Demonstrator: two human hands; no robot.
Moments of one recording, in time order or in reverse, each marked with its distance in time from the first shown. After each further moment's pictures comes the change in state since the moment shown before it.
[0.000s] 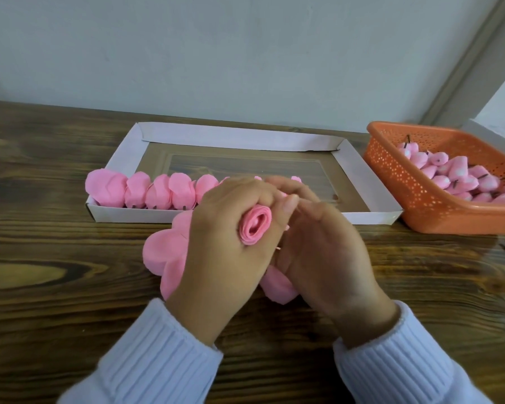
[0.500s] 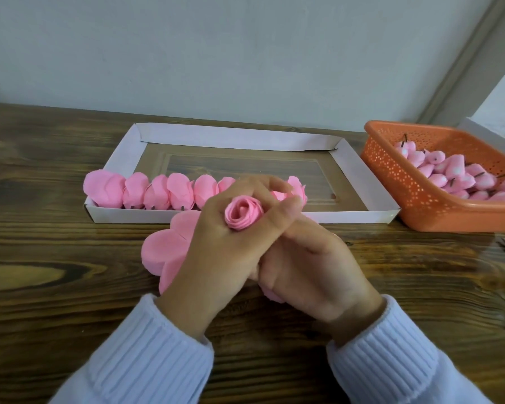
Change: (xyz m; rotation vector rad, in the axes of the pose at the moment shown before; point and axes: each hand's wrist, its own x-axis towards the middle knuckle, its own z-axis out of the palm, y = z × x) left_hand 0.004 0.008 -0.003 -0.468 -0.113 -0.397; right_hand 0.005 0.013 -0.003 0.030 -0.206 0.092
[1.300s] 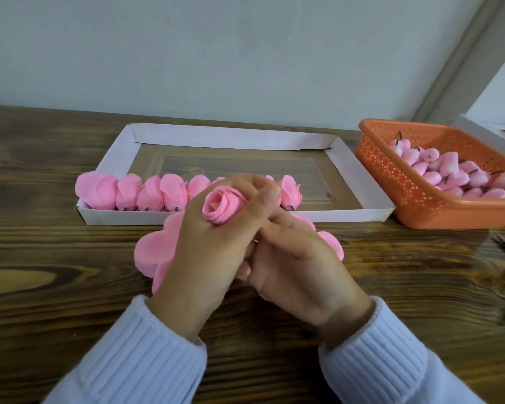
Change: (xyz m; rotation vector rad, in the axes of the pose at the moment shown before) left_hand -0.001 0.007 0.003 -0.146 0.145 -0.144; right_hand 0.000 0.007 0.000 0.084 0.020 -0.050
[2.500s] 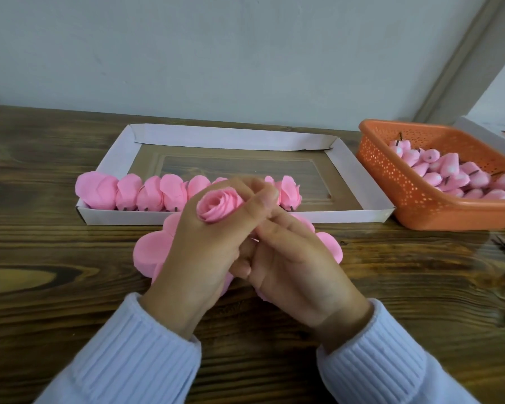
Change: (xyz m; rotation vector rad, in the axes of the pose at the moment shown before) left_hand 0.002 -0.001 -0.002 -0.056 -0.055 -0.074; right_hand -0.001 0.004 0.002 -0.038 0.024 -0.034
